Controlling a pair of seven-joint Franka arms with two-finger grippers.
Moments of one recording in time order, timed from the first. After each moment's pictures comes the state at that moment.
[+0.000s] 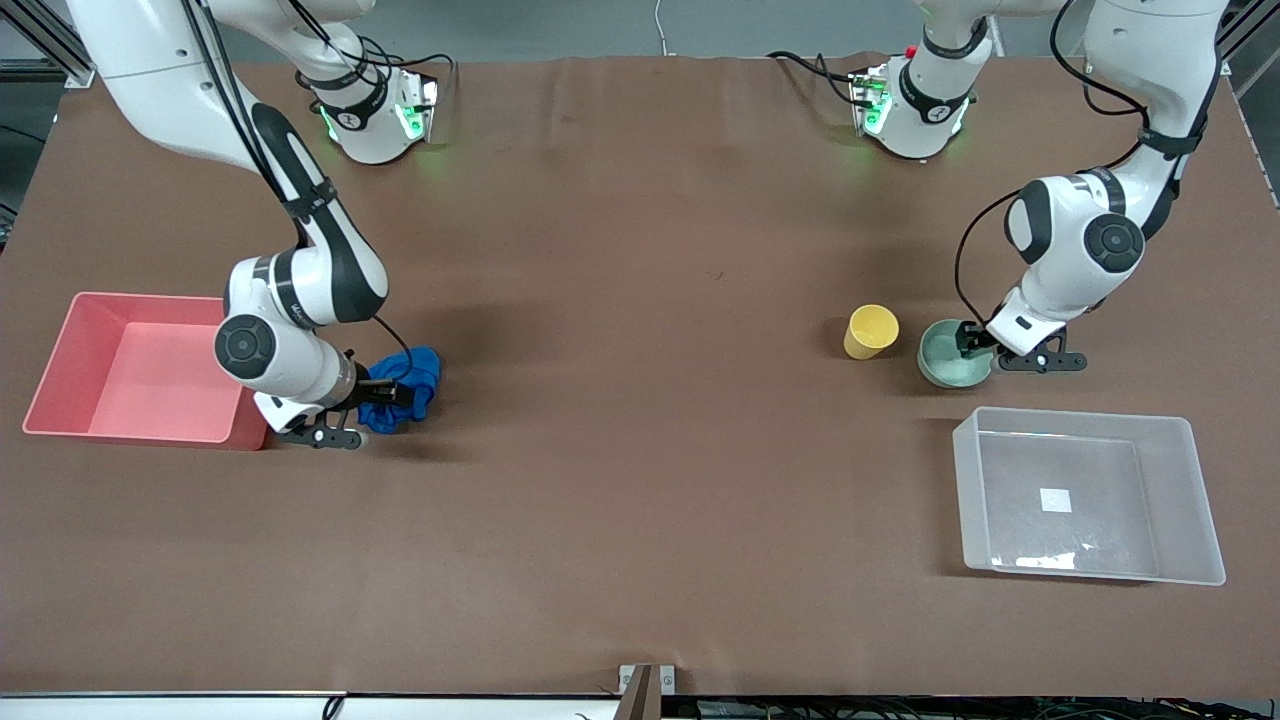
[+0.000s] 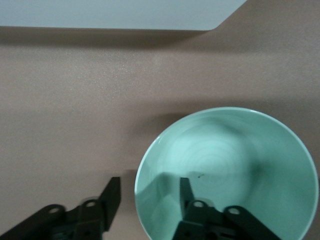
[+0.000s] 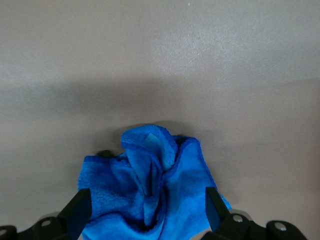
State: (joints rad) left arm -0.06 0.26 0.12 -2.47 0.00 2.76 0.08; right arm 0.09 0.47 0.07 -2.03 -0.02 2.40 0.27
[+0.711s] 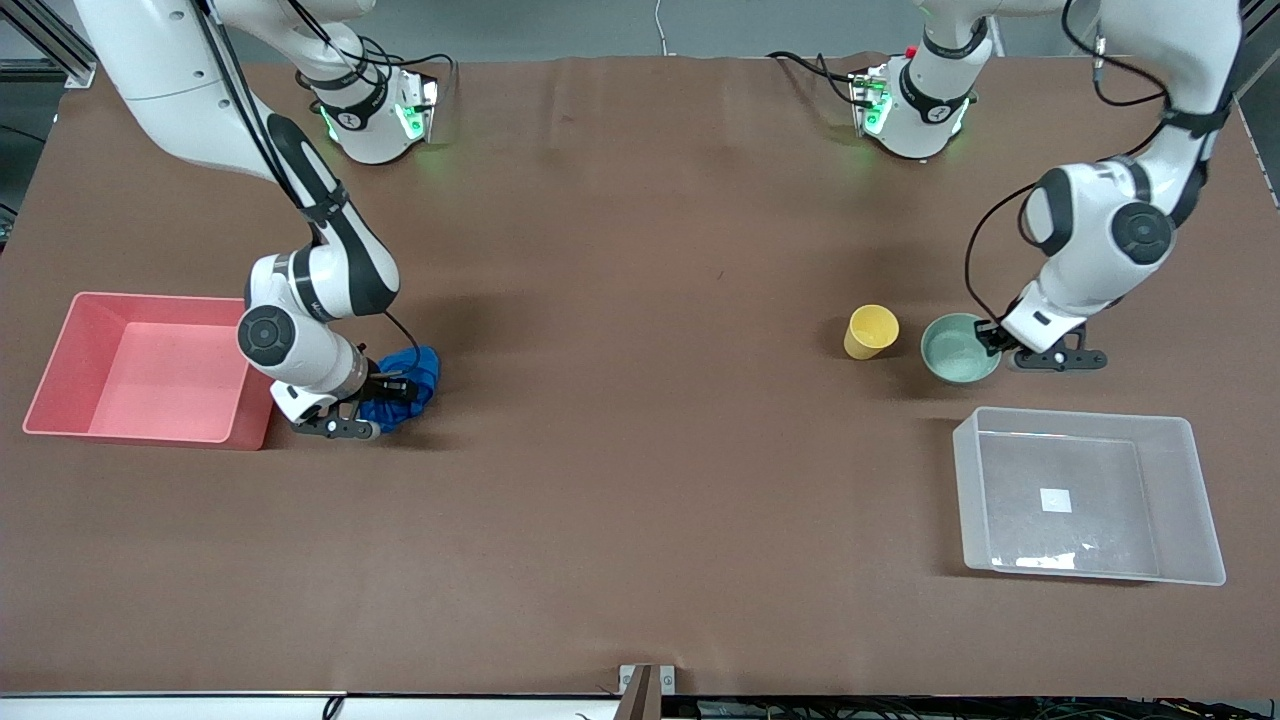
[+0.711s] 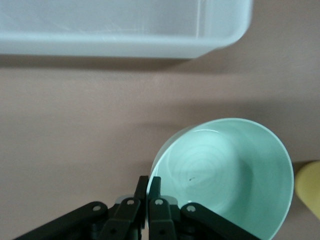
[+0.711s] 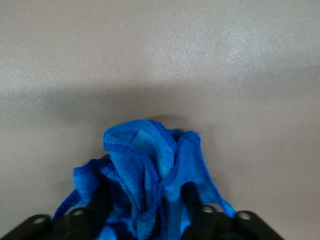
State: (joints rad) left arm -0.06 0.09 0.12 -2.40 0.00 2.48 0.10; right arm 0.09 0.48 0.07 -2.10 -0.02 2.51 0.27
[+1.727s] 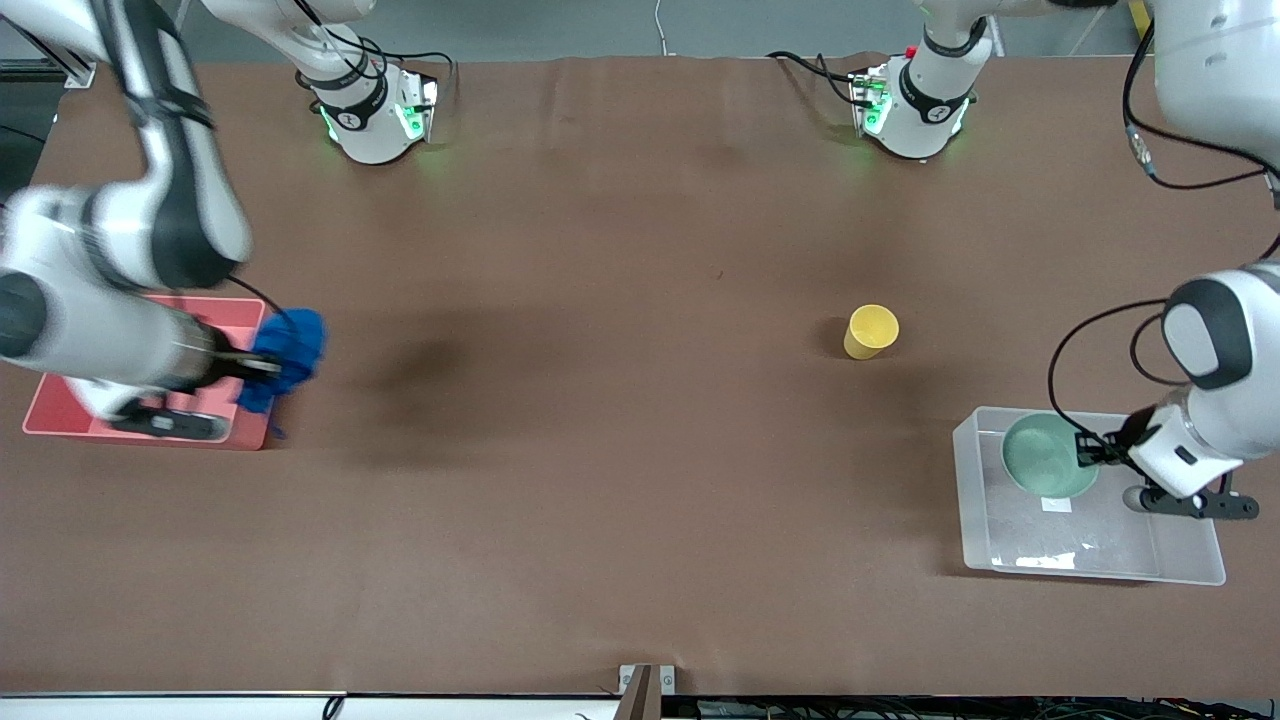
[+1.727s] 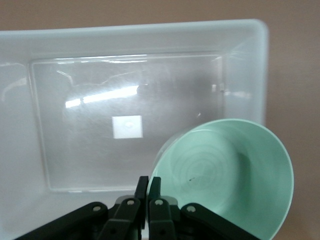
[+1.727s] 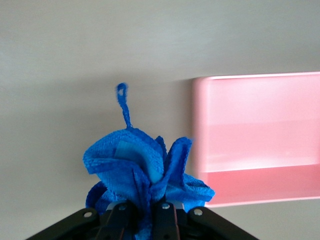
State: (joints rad) left arm -0.06 0.62 0.25 -1.47 -0.19 2.06 0.37; right arm 0.02 0.21 -0.09 -1.72 -0.04 1.76 0.02
